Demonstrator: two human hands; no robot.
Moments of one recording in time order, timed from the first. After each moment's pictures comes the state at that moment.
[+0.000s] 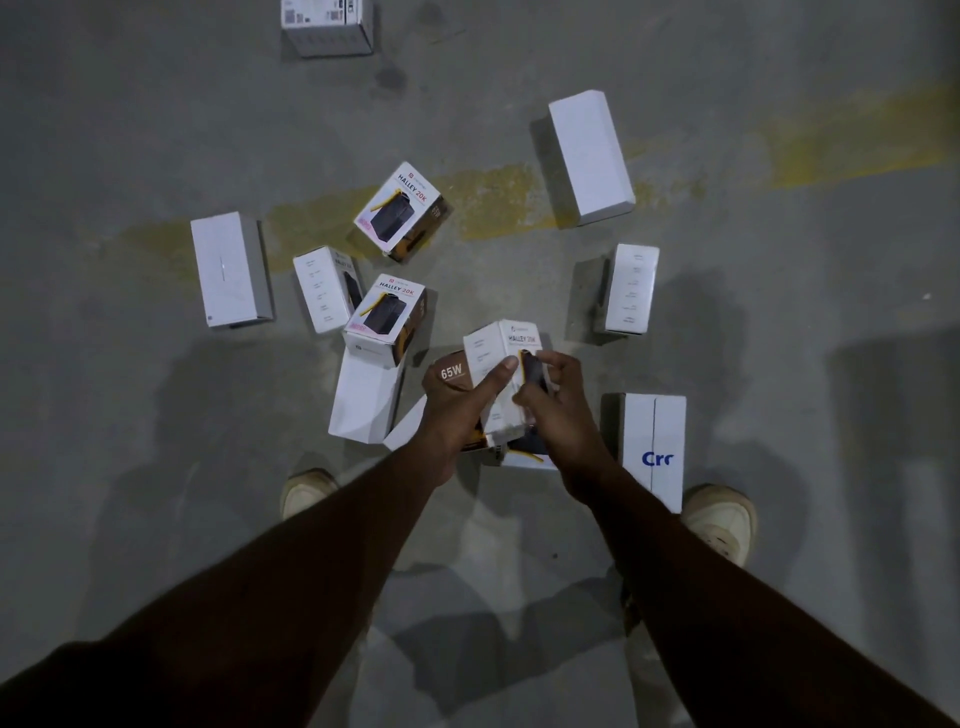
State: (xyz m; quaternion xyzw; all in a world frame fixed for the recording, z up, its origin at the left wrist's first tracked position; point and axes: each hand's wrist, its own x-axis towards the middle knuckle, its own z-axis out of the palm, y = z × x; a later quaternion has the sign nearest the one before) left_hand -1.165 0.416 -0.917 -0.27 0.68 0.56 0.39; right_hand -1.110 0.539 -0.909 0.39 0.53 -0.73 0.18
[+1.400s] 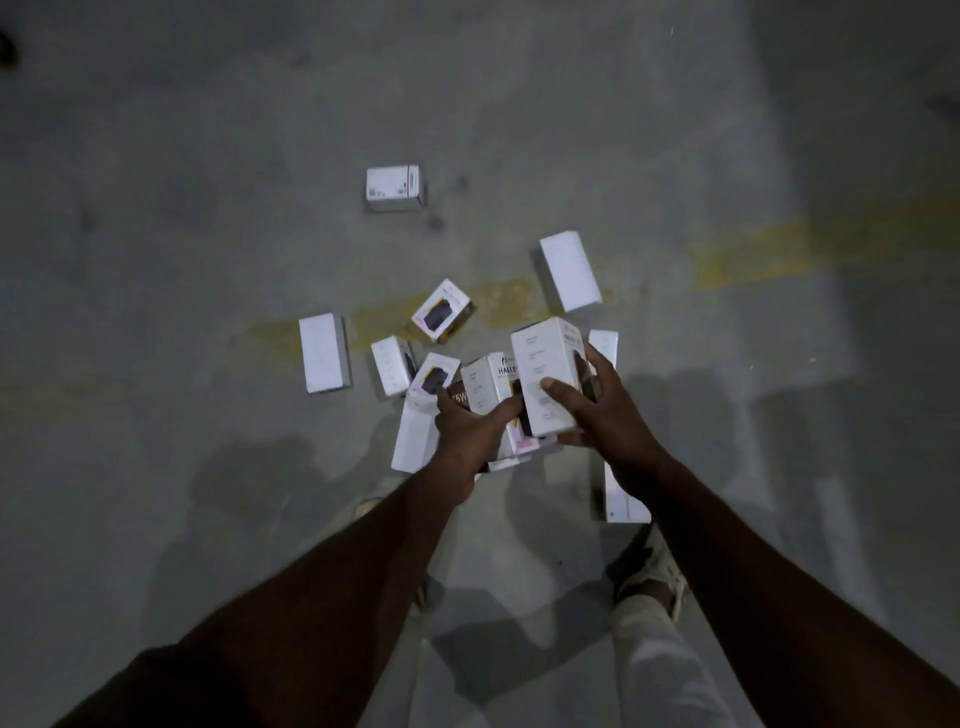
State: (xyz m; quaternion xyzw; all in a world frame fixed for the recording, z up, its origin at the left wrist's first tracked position) left_hand -1.186 0.432 -0.708 -0.32 0.73 0.50 0.35; right_hand -1.138 0.597 -0.684 0.29 0.57 -0.76 0.13
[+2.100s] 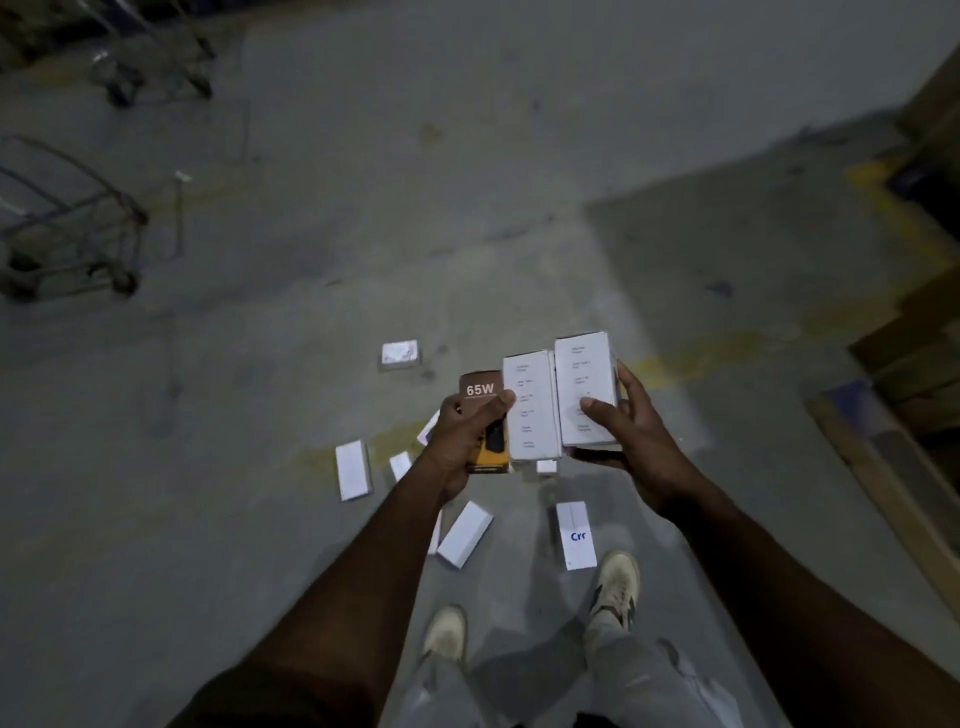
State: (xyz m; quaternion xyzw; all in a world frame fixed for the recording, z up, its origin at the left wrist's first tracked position) left_hand -1.174 0.461 -0.334 -0.11 0.63 0.67 0.38; right_hand -1.054 0.648 -0.293 0.30 0.57 -0.77 0.01
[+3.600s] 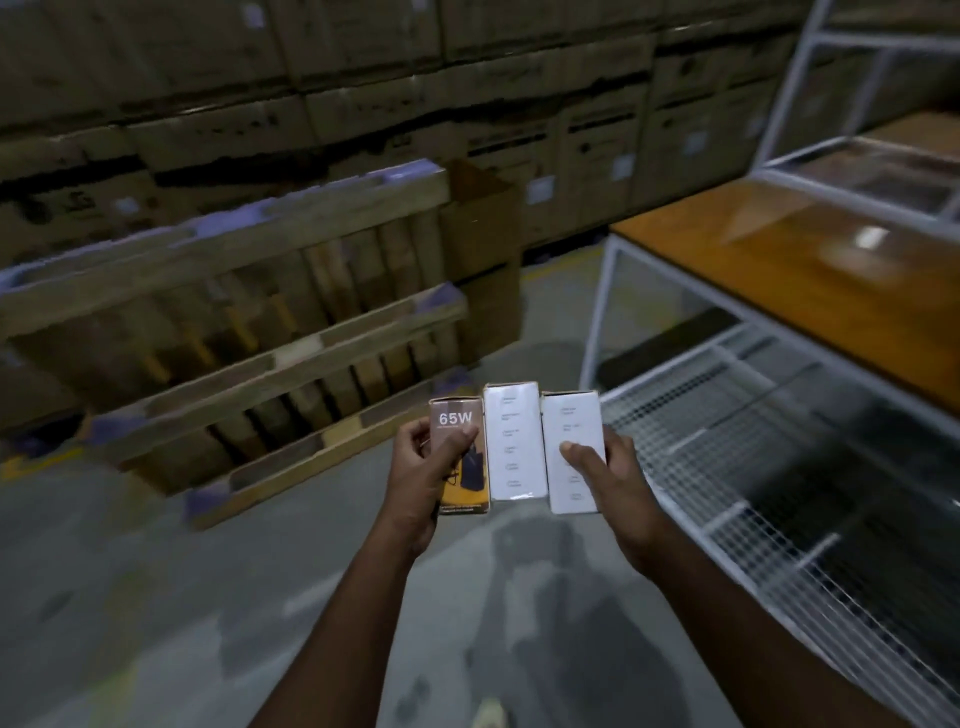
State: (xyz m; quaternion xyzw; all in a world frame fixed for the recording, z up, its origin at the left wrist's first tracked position) left_hand -0.524 0.456 -0.139 0.50 0.37 0.32 0.71; right_hand -0.363 0.300 -0.139 0.65 0.27 -0.34 -0.62
